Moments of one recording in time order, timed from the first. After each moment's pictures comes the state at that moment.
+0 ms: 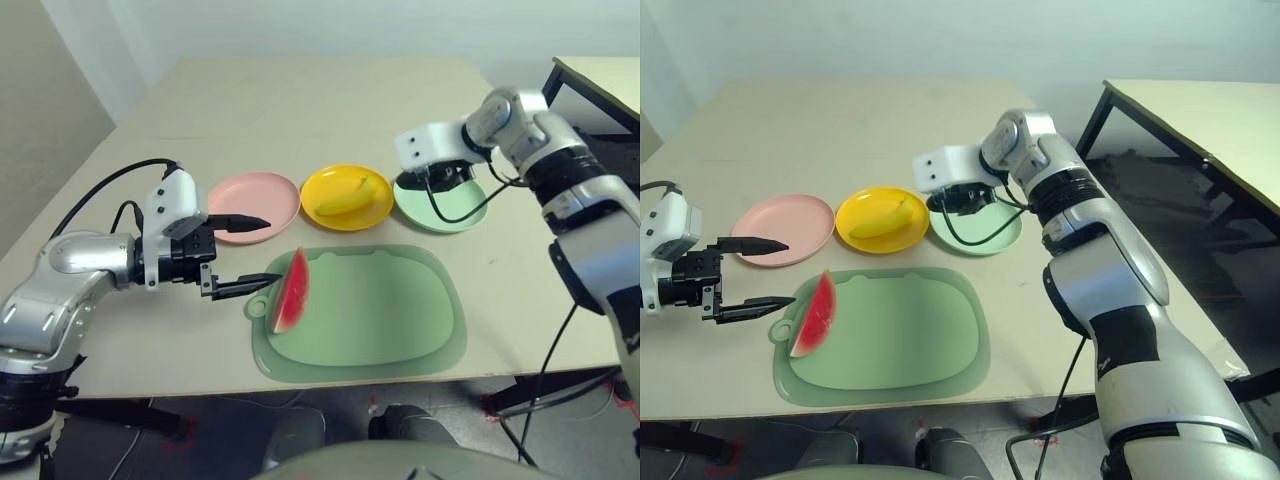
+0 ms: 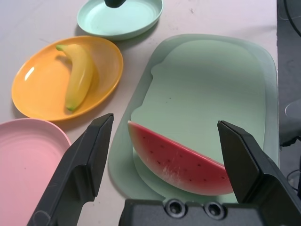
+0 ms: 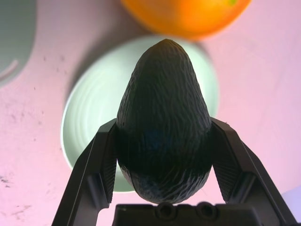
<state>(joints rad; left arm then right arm) -0.10 0.97 0.18 -0.33 -0.53 0.43 -1.16 -1.32 -0.47 0.61 1.17 -0.54 -0.22 1.15</state>
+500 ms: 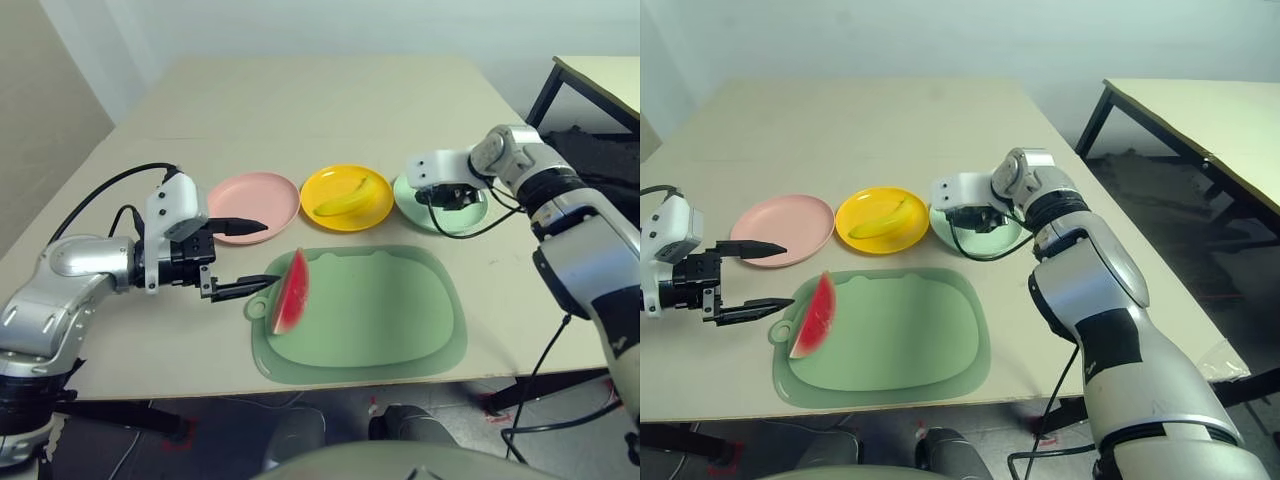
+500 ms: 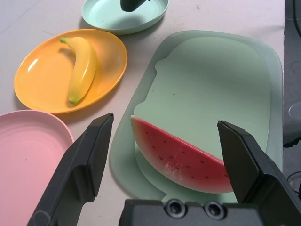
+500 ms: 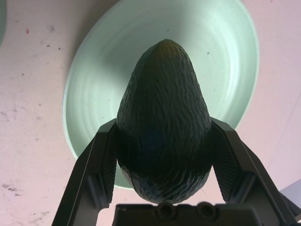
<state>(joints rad) -0.10 0.97 0.18 -0.33 -0.53 0.45 -1.14 -1.29 -0.43 0.61 1.30 -0.59 -0.20 1.04</state>
